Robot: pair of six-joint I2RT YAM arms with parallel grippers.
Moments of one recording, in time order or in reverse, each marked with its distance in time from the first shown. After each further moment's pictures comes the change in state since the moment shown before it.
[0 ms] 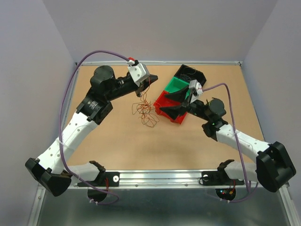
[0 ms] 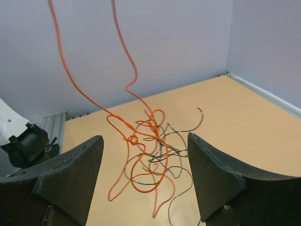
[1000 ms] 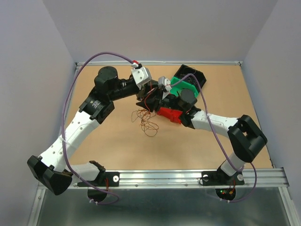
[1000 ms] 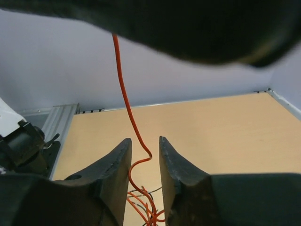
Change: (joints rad) left arm 0.006 -0.011 -0.068 0.008 0.120 0.010; right arm 0.177 0.416 0.313 0.032 -0.045 -0.115
